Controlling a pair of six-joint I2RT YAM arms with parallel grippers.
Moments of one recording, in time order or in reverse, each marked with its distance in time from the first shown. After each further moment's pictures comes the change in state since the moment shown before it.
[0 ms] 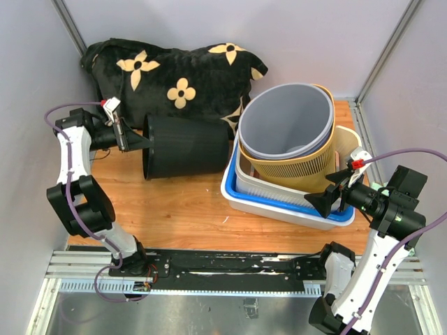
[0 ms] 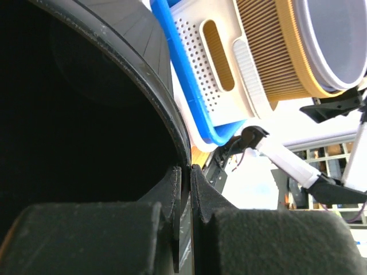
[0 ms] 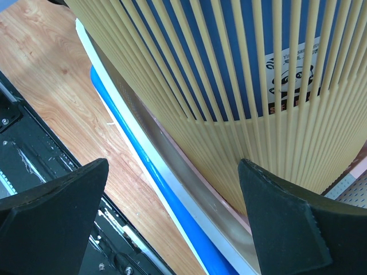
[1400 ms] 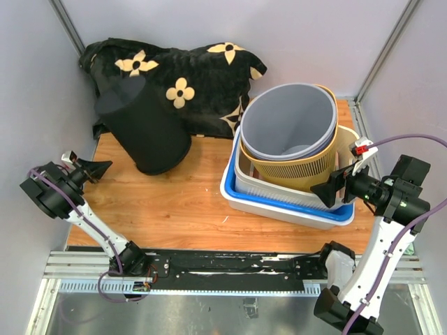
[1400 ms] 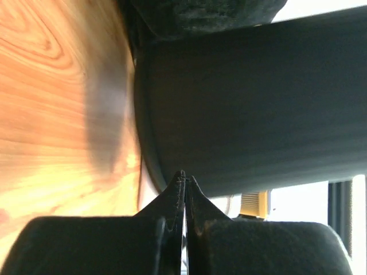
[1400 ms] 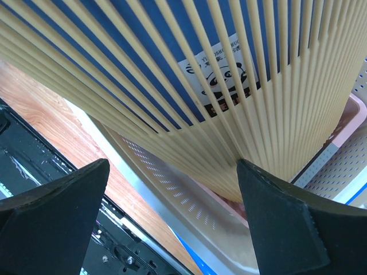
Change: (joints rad) left arm 0.512 0.446 -0.552 1.872 0.179 -1.634; right arm 0.001 0.094 0.031 0.034 0.119 0.081
